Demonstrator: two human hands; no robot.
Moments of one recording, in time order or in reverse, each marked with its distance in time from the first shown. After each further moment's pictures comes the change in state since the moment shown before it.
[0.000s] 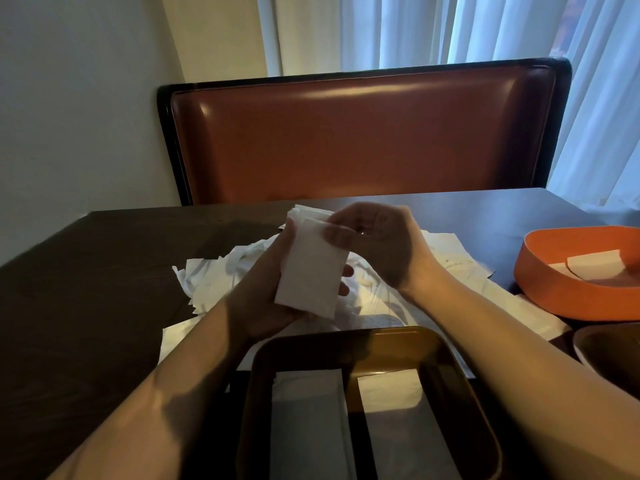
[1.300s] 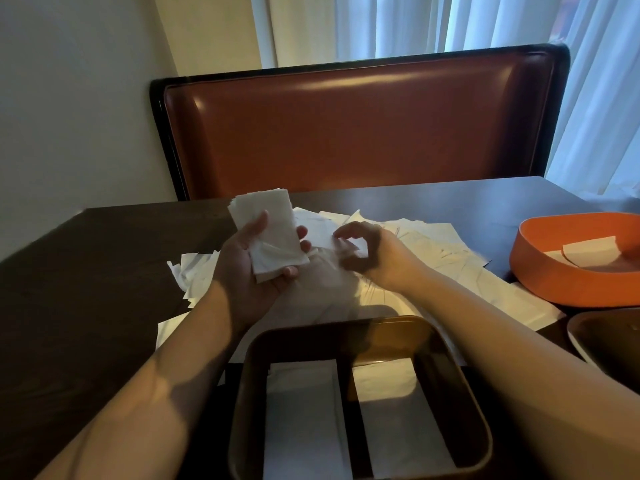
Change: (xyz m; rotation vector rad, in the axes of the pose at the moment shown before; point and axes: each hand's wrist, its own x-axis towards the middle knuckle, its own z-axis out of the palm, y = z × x) left_hand 0.004 0.005 -0.008 -0.158 0.266 0.159; right_hand 0.002 0.080 -0.012 -0.386 -0.179 0.135
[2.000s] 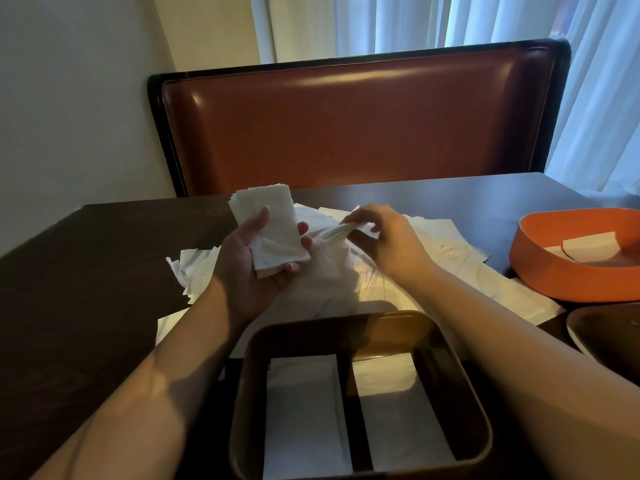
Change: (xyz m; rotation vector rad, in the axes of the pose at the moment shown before) left_hand 0.000 -0.001 -0.001 -0.018 -0.004 0.005; right_hand 0.000 -0.006 -0.004 -0.061 0.277 -0.065
